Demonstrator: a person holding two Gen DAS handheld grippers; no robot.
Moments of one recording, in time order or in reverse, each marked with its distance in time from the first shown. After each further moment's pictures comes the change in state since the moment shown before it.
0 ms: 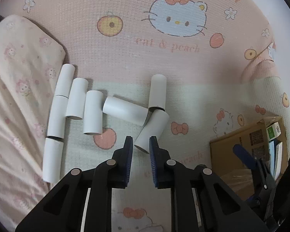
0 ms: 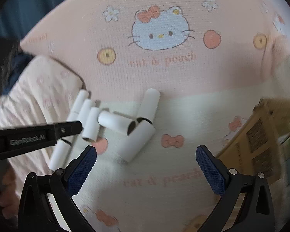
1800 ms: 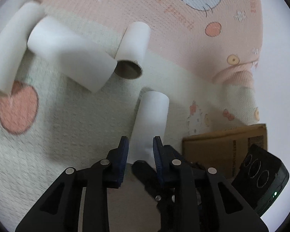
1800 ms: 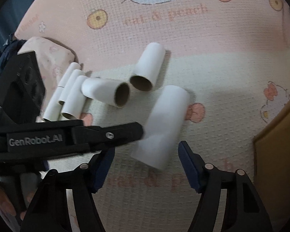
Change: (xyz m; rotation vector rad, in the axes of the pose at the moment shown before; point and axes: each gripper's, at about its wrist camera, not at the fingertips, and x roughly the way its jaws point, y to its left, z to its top) left arm 0.145 0.013 -0.029 -0.166 0.128 -0.468; right arm 0.104 -0.030 -0.048 0.008 0.122 0.096
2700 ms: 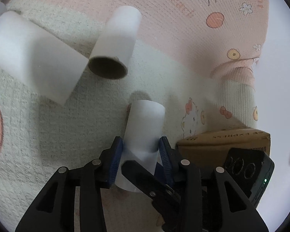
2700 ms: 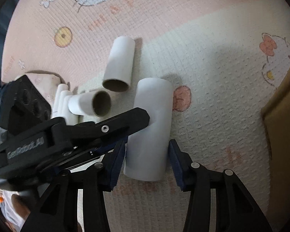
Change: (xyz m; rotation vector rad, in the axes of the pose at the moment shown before) left arm 0.033 -0.003 0.015 -0.037 0.073 -0.081; right arm 0.017 -0.042 0.005 0.303 0.085 0.117
